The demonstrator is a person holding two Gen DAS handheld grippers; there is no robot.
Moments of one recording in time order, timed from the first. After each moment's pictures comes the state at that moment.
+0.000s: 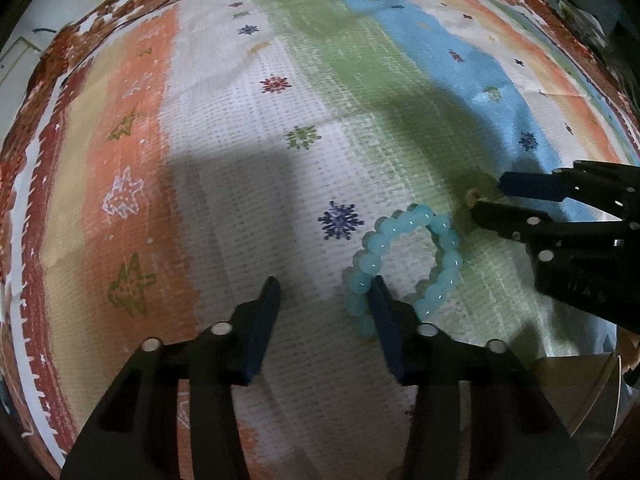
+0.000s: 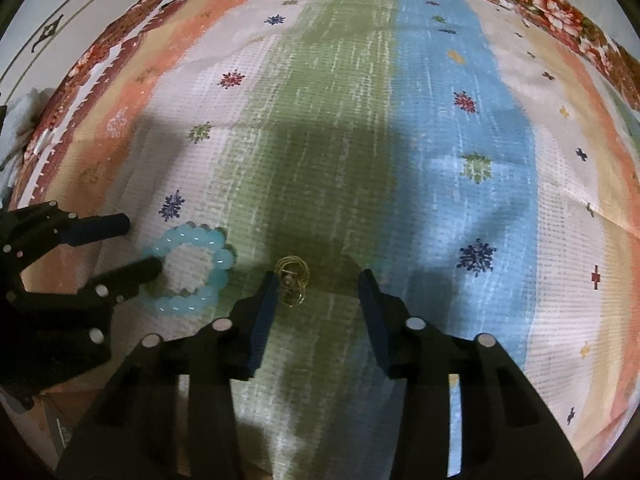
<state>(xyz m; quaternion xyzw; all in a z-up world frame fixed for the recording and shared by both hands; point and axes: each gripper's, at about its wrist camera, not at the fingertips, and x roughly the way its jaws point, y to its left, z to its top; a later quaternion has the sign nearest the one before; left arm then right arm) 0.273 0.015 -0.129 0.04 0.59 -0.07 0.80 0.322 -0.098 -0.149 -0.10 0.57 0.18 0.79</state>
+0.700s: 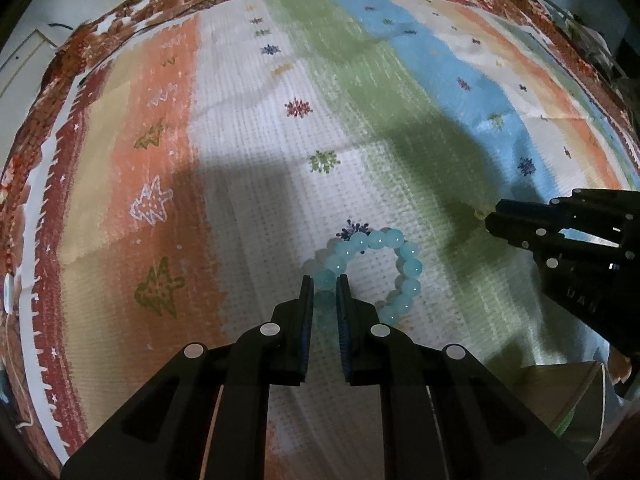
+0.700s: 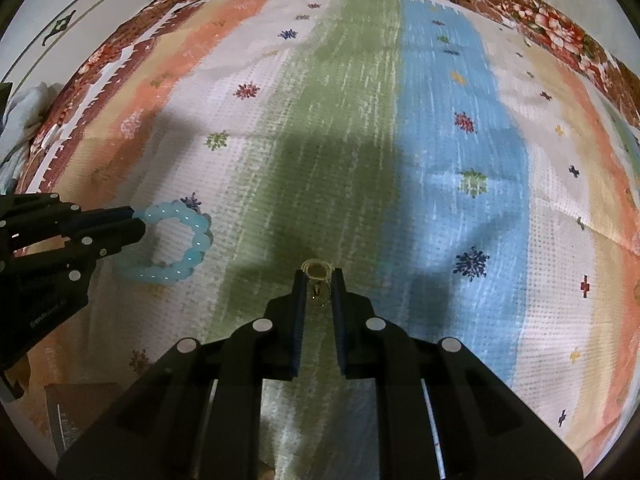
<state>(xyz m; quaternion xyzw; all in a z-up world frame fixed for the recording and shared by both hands) 0.269 0.025 -0.109 0.02 0.57 -0.05 0.82 0.312 -0.097 -0.131 -0.10 0.55 0.20 0.81</state>
